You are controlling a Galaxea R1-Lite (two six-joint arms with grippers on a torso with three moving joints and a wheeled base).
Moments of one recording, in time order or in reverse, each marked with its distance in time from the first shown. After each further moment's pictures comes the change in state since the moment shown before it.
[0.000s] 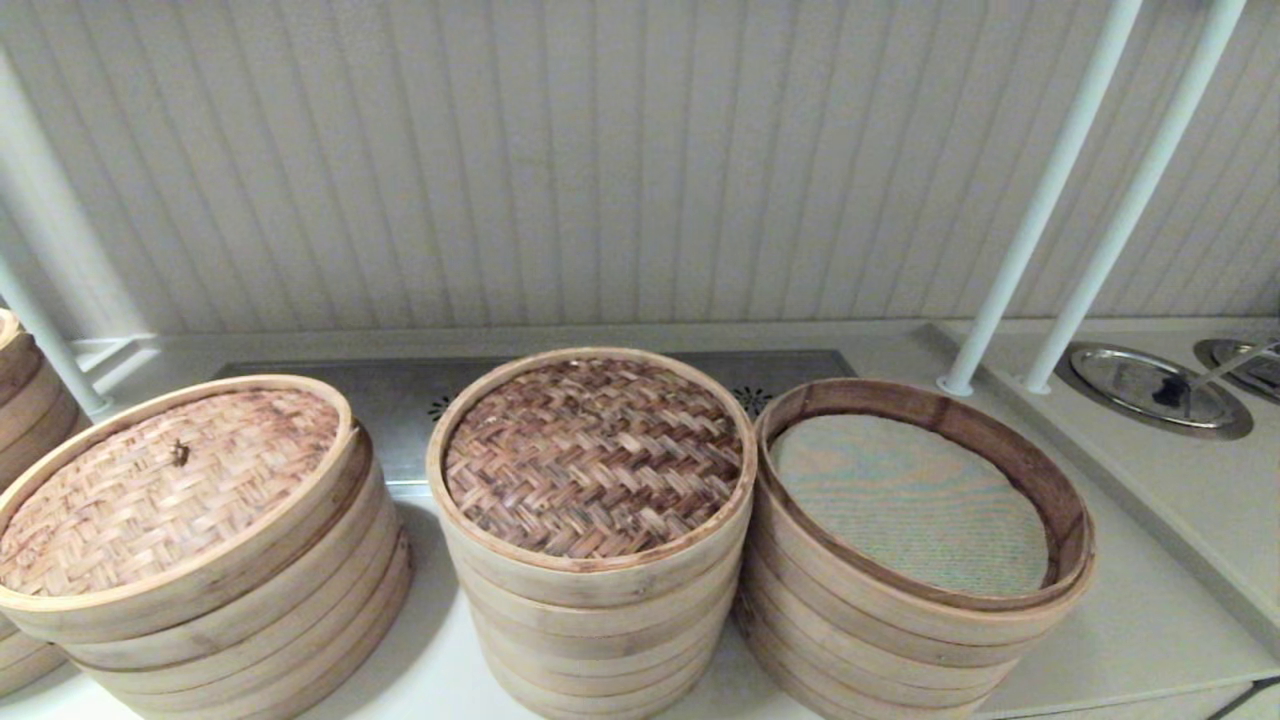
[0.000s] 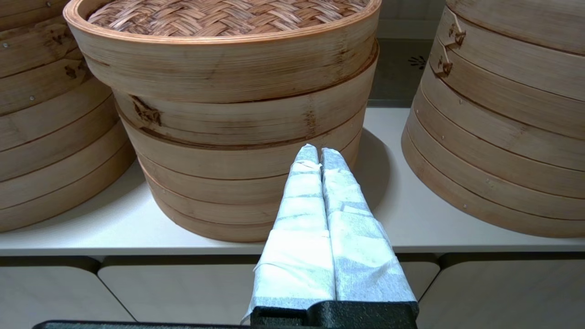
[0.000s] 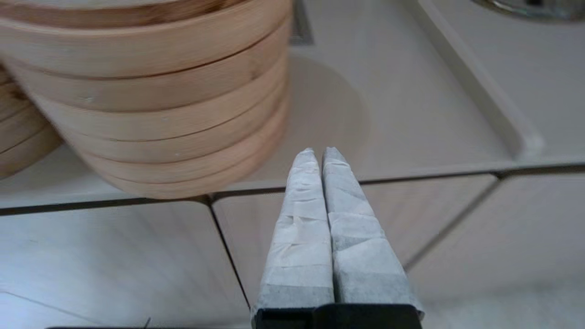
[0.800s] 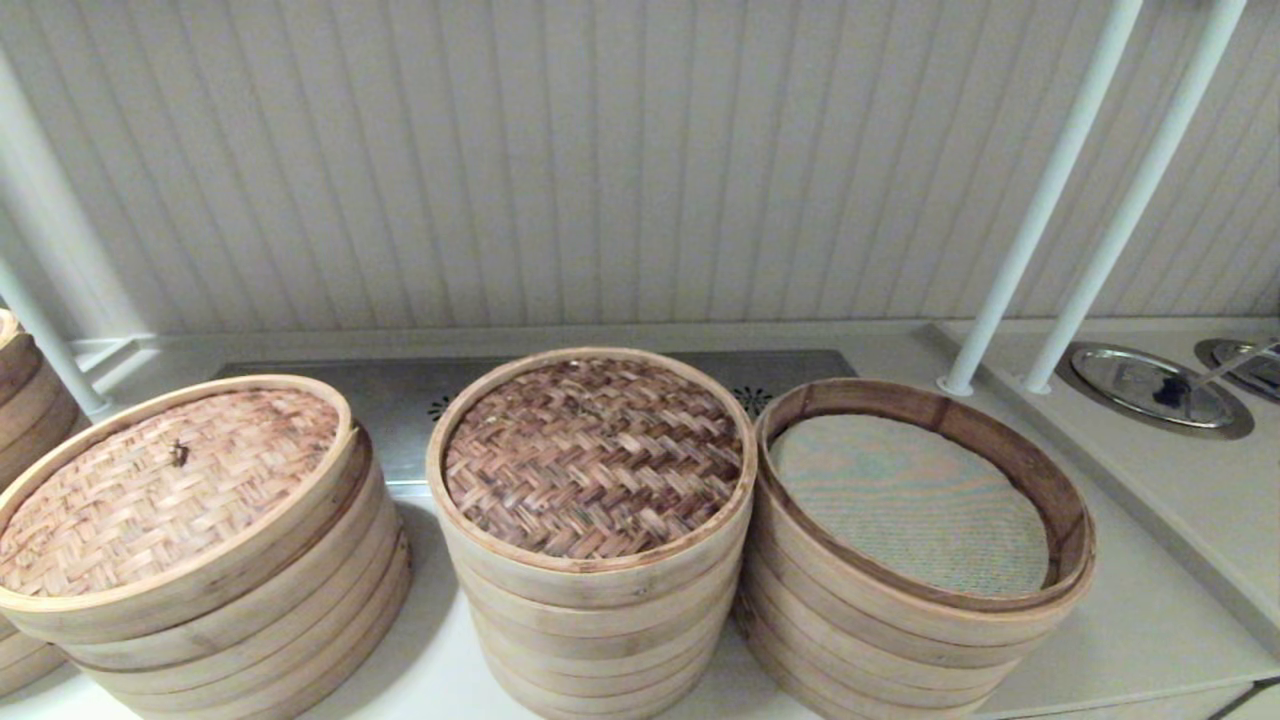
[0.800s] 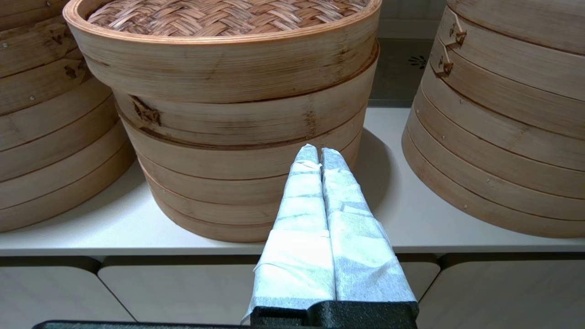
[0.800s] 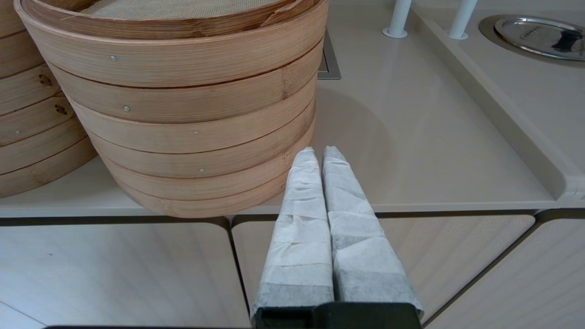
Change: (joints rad) left arm 0.000 0.000 0.000 0.000 0.000 0.000; right arm -0.001 -0.095 0.119 -0.092 0.076 -0.005
